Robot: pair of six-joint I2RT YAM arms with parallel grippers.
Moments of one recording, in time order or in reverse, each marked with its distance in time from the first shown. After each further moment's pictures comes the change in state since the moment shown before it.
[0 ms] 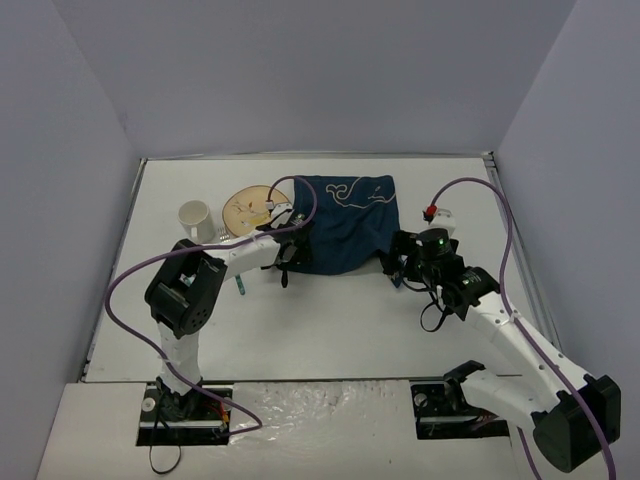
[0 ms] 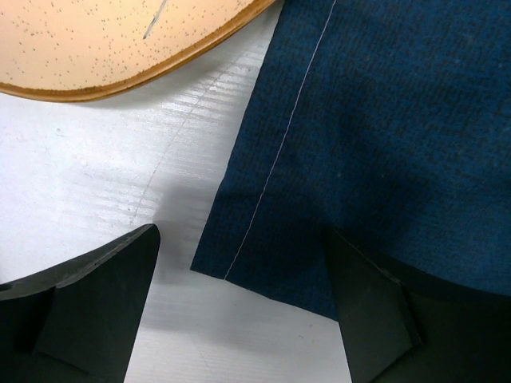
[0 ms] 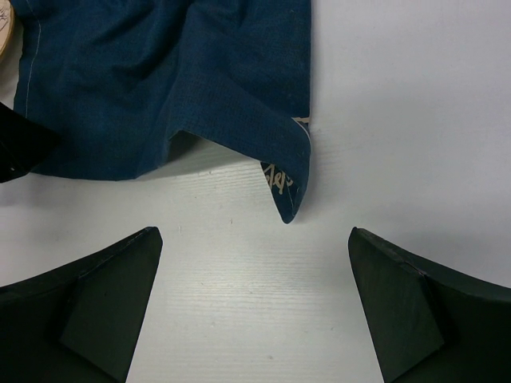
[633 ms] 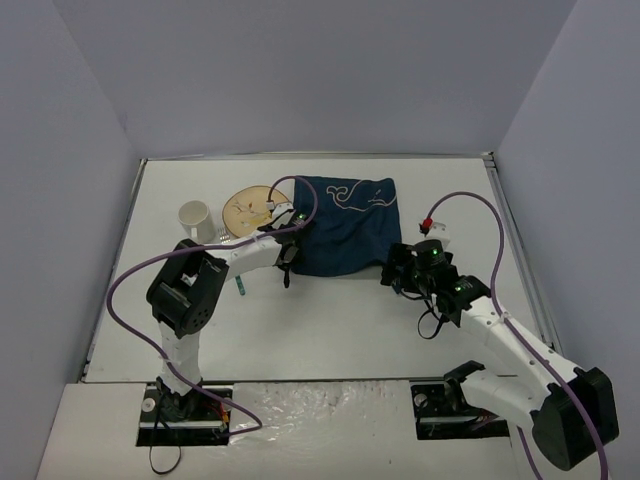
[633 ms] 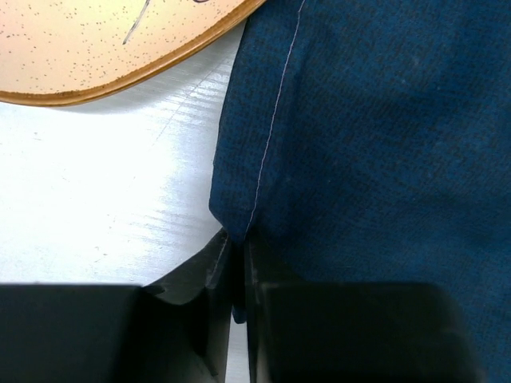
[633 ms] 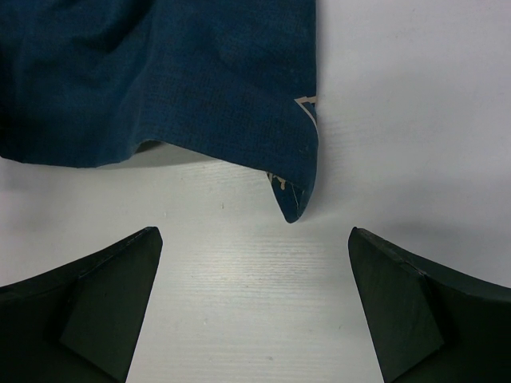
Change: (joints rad) left arm -0.005 0.012 0.004 0.027 0.005 -0.029; right arm -0.005 0.008 -0.126 0.086 -0.033 0.041
